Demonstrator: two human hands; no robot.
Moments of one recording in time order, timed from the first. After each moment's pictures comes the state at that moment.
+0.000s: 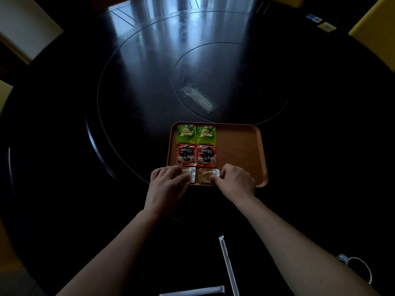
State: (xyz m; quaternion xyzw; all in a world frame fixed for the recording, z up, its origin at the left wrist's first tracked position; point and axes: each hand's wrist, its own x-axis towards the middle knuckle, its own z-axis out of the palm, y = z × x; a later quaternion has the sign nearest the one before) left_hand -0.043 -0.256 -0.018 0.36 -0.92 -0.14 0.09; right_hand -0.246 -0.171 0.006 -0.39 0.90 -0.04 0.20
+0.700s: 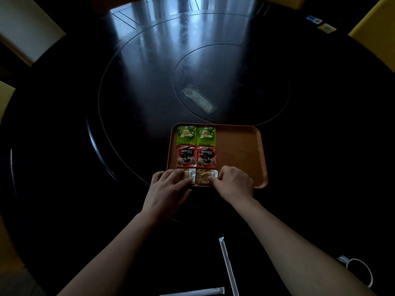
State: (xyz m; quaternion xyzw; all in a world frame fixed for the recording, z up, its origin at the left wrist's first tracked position) left_hand -0.040 -0.254 -0.015 0.32 -0.94 -0.10 0.03; right_hand -0.241 -0.171 0.006 -0.42 0.89 -0.04 0.17
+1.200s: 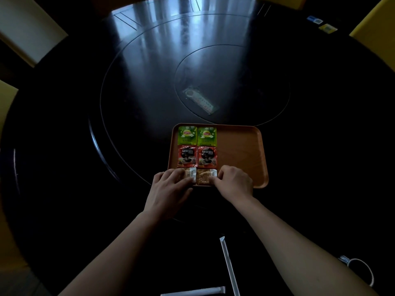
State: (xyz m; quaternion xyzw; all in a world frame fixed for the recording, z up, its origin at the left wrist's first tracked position) left_hand -0.042 -0.252 -0.012 0.33 -0.94 -0.11 0.03; right_hand -0.241 -0.173 0.008 -0.42 0.89 -0.05 0.20
